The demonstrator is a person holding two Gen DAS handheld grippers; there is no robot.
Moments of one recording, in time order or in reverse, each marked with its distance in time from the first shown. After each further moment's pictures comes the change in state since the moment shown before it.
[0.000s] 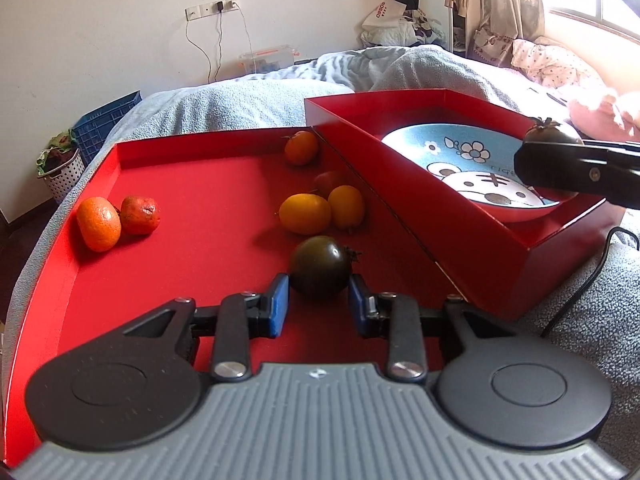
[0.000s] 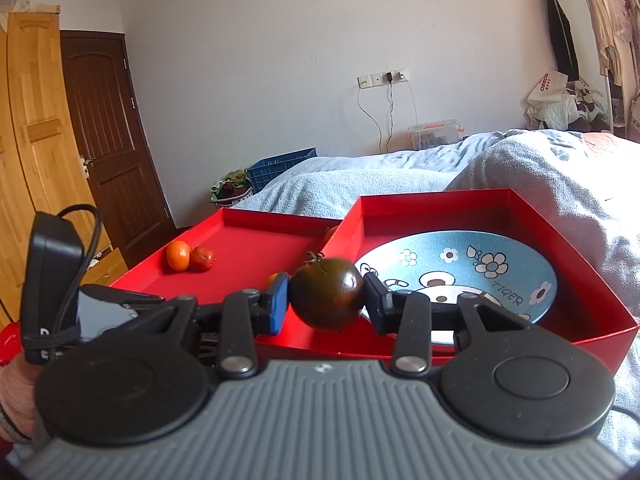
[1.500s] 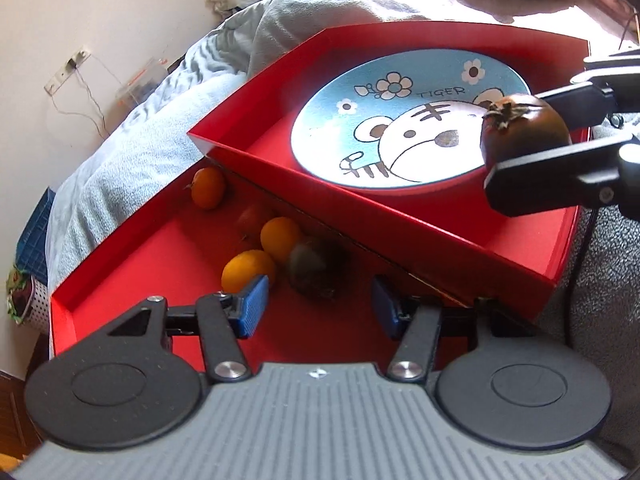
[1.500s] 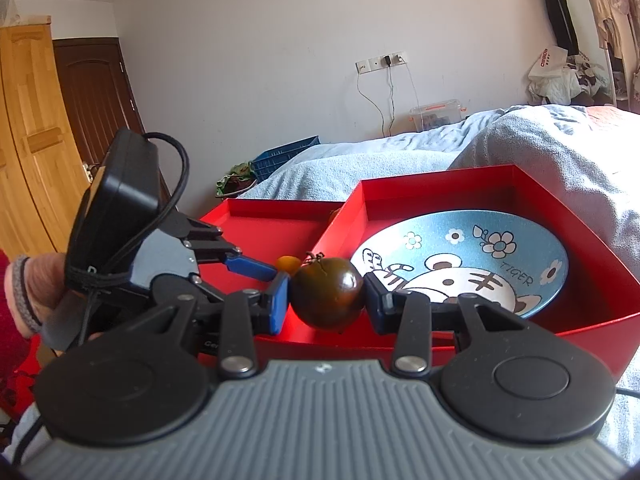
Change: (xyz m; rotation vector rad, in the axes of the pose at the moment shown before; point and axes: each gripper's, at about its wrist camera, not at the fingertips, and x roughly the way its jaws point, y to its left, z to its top) left arm 0.048 -0.030 0.052 0.572 0.156 -0.141; right arm 0.011 -0.010 -0.002 0.065 0.041 0.028
